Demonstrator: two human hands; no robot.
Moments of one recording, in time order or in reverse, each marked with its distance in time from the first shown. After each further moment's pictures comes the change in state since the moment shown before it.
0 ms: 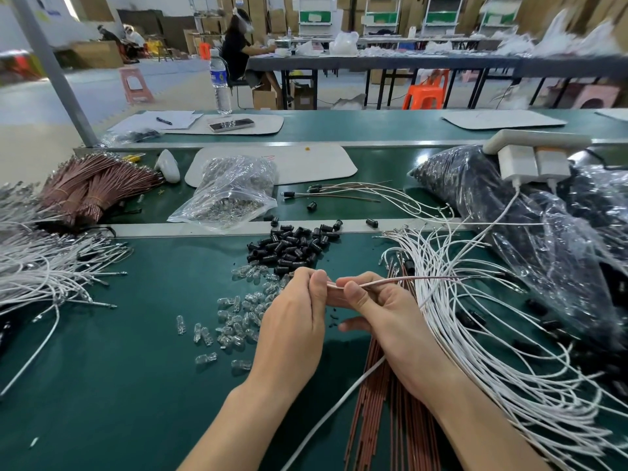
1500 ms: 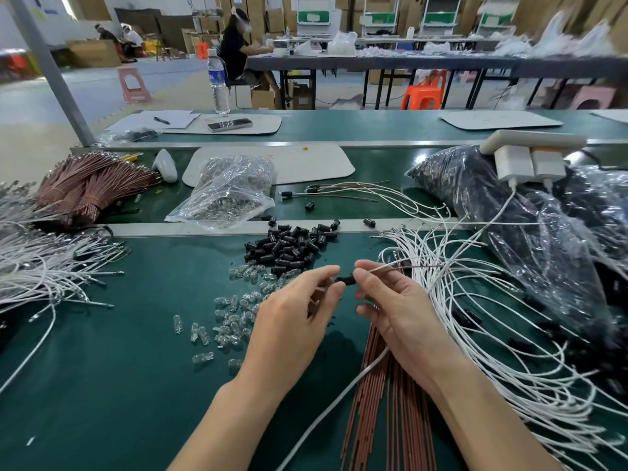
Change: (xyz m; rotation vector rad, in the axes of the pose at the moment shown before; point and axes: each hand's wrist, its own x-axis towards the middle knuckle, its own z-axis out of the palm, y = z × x) left_hand 0.002 0.002 -0.007 0.026 -0.004 0.162; right_hand 0.007 -0.004 -0.011 0.206 0.175 0.097
